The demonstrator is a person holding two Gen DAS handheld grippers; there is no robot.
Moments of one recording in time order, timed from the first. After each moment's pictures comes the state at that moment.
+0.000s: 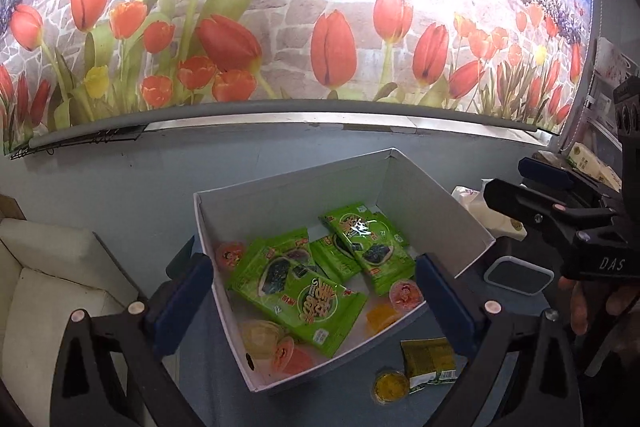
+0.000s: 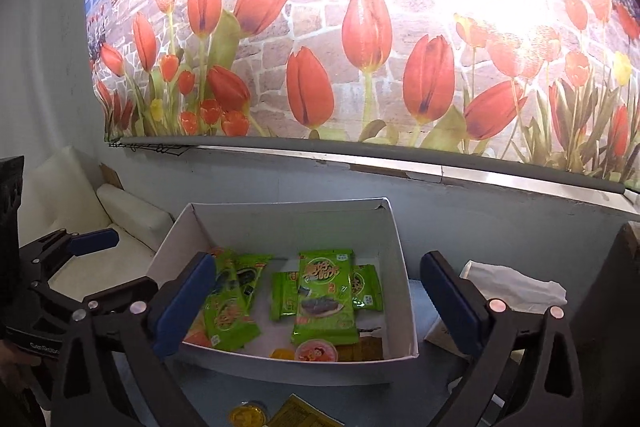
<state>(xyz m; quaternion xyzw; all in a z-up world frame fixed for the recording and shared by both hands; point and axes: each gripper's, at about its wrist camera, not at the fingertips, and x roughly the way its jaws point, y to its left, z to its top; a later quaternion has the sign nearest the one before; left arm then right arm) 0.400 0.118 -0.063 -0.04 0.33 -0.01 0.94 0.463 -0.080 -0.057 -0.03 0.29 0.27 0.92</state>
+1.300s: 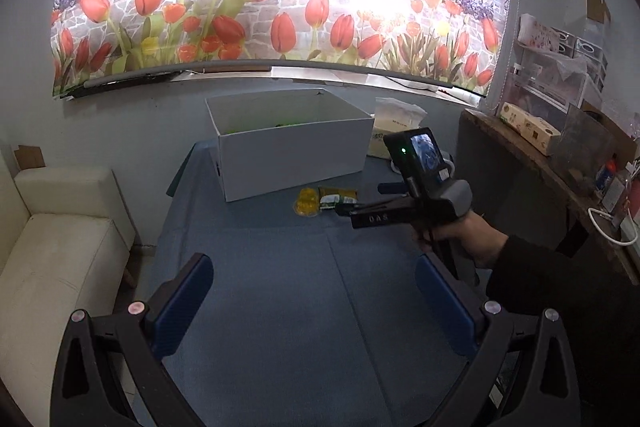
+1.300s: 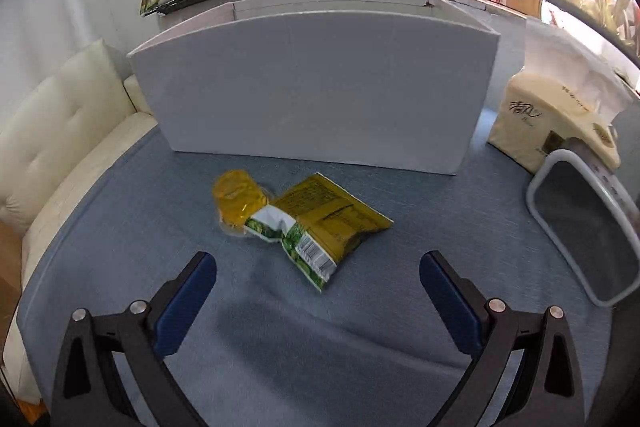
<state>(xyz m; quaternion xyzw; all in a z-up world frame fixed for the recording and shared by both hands) 0.099 0.030 -0.094 -0.05 0.31 -0.03 0.95 0.378 -0.094 -0.228 -0.10 0.40 0.33 0.85</state>
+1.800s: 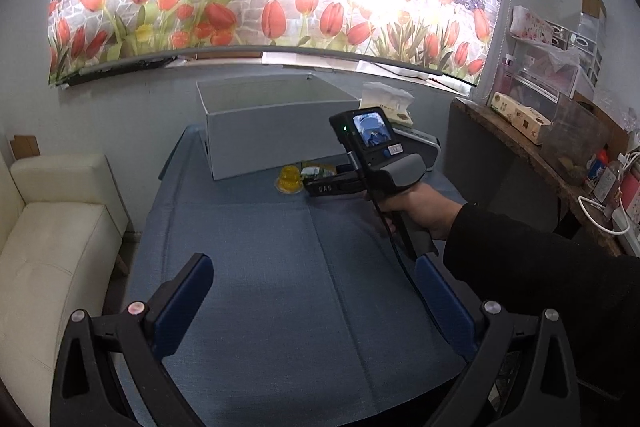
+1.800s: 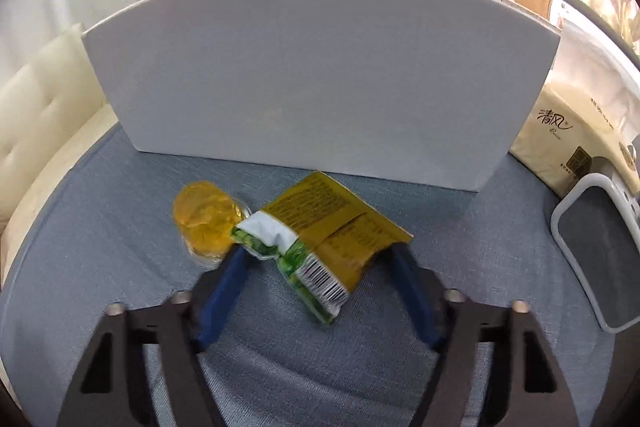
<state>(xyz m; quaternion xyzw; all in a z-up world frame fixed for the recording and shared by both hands) 0.087 0.018 -0.105 -0.06 0.33 -0.04 0.94 0.402 -0.056 -0.245 -0.13 0.41 0.29 0.85</state>
